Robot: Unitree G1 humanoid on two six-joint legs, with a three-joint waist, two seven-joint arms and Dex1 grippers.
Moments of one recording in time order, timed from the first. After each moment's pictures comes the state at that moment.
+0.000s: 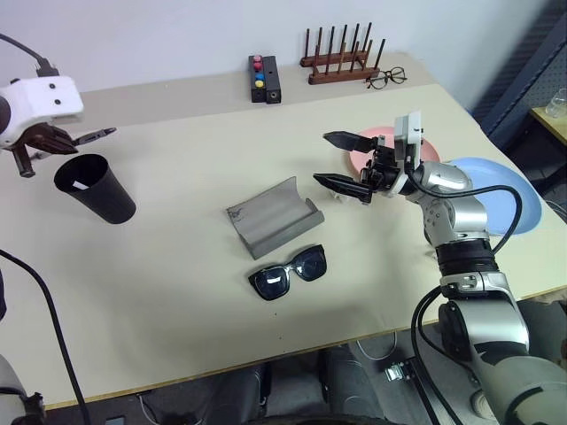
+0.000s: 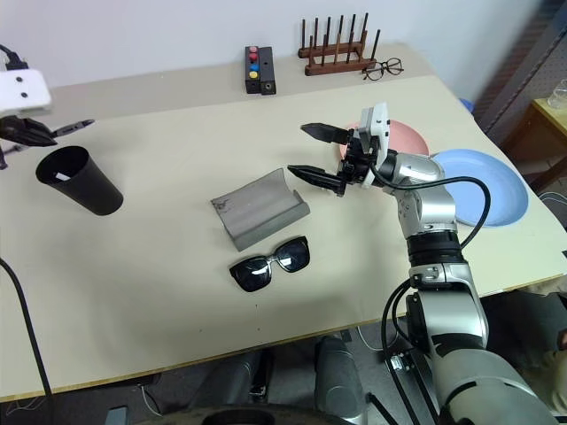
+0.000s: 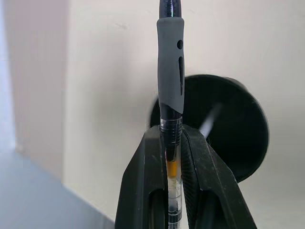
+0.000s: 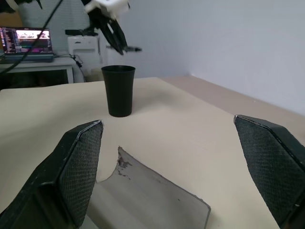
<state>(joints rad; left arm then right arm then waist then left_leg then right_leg) -1.19 1.16 -0.26 0.68 0.40 0.18 -1.43 -0.80 -0.42 -0.06 0.48 0.45 0.06 1.29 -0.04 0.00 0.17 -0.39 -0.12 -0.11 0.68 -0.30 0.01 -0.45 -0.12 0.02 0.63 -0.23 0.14</state>
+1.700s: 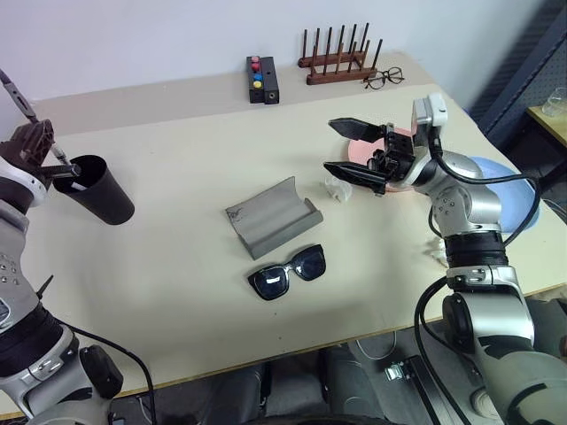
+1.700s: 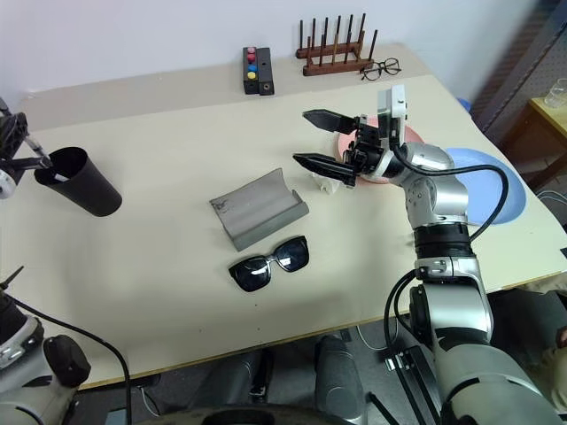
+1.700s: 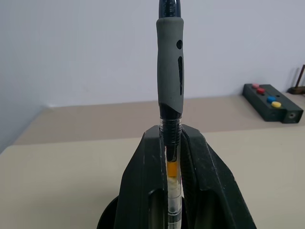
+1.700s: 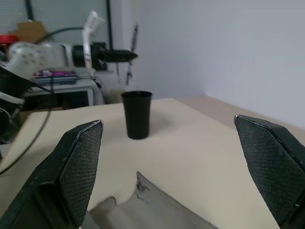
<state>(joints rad) -0.46 0.55 0.74 -0.39 -0.32 0.91 -0.33 -0.84 -0.44 -0.10 0.41 0.56 0.21 1.38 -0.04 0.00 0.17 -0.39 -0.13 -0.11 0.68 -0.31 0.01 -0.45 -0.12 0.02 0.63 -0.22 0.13</state>
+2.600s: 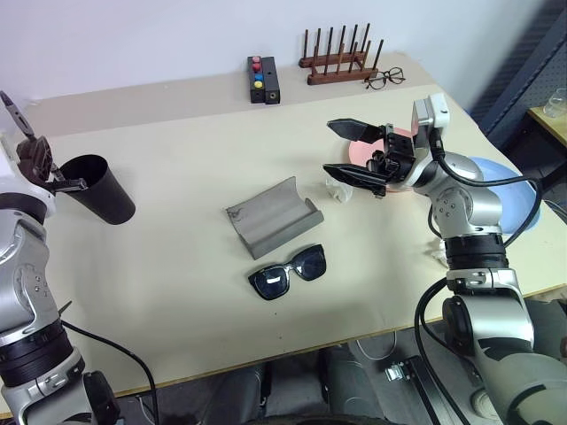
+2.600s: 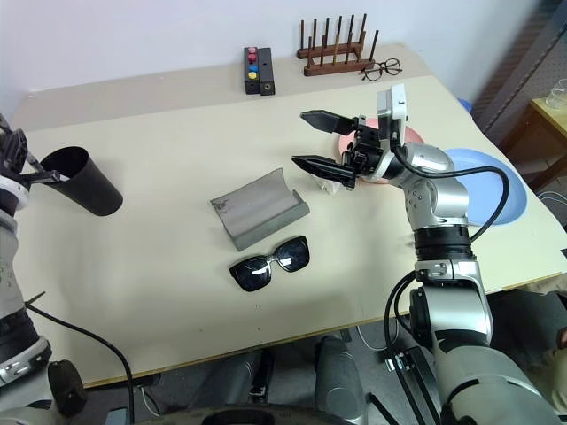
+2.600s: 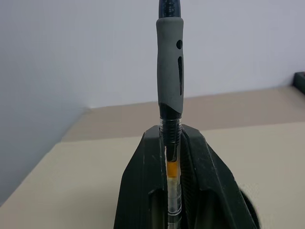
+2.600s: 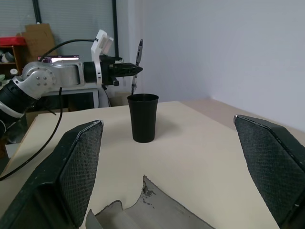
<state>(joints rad) -0.33 0.54 0.63 -0.27 -0.27 0.60 -0.17 -0.82 -0.44 -0.10 0.39 0.56 0.21 1.37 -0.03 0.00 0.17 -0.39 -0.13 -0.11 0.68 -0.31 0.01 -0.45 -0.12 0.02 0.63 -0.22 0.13</state>
